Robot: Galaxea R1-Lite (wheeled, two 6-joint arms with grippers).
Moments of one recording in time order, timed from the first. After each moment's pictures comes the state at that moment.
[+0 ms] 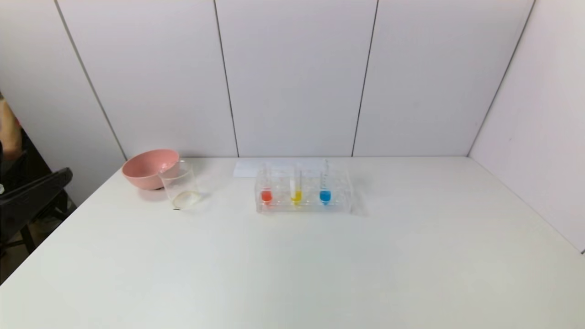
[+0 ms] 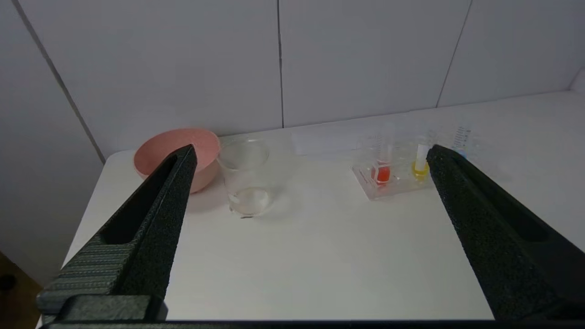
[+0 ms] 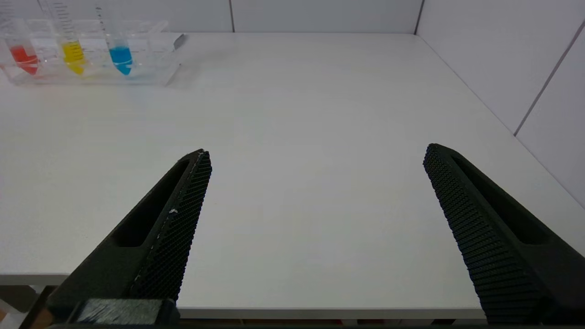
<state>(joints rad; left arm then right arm) -0.03 0.82 -0.54 -0.35 -0.20 -0.01 0.00 0.00 0.00 0.00 0.00 0.01</state>
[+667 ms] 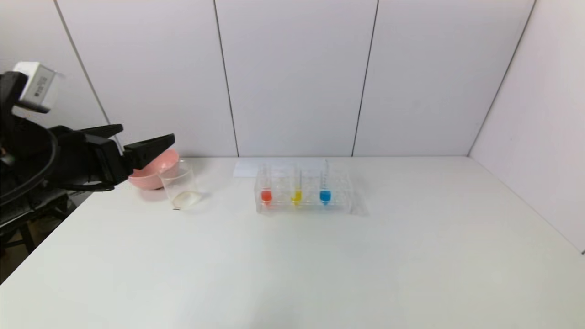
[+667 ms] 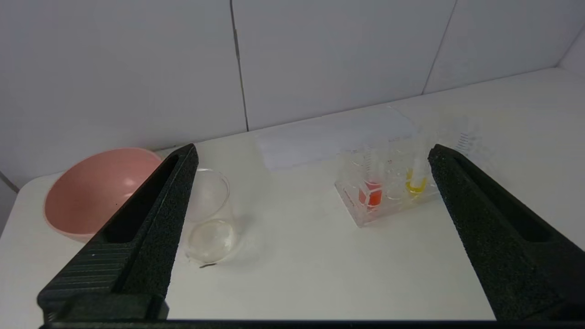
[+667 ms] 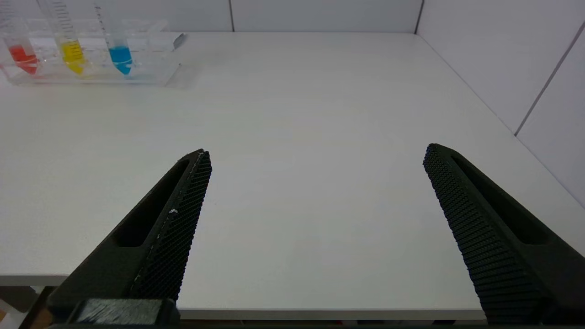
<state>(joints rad) -0.17 1.28 -0.69 -0.59 -0.18 -0.01 0.00 0.00 0.00 0.00 0.00 0.01</state>
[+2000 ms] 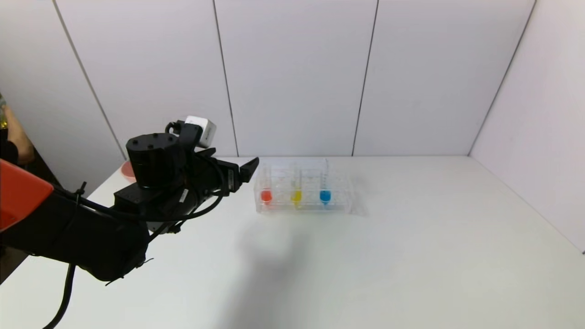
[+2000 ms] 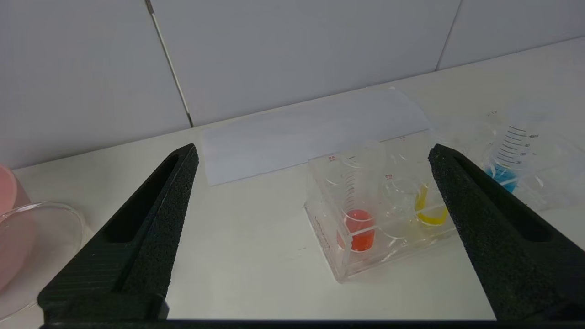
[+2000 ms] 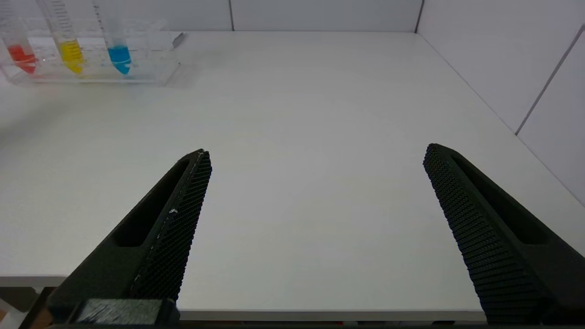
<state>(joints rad) -0.44 1.86 -0.75 -1.08 0.08 0.00 0.00 0.00 0.00 0.00 0.00 0.01</state>
